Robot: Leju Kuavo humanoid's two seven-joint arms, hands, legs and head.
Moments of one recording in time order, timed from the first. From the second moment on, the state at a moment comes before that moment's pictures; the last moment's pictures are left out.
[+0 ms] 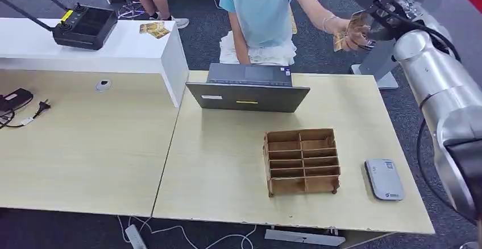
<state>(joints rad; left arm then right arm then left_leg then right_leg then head) -0.07 -0.20 1.36 -0.27 -0.98 0.02 -0.05 -1.36 -0.24 0.63 -0.48 0.58 0.05 0.38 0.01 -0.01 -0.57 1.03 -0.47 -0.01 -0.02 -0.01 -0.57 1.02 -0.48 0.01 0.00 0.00</state>
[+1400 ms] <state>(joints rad) -0.06 -0.23 1.39 -0.27 -0.89 0.03 -0.08 -0.58 -0.52 0.04 -1.32 -0.25 0.23 -0.13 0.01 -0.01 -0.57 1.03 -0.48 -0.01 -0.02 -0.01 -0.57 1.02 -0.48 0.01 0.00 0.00</state>
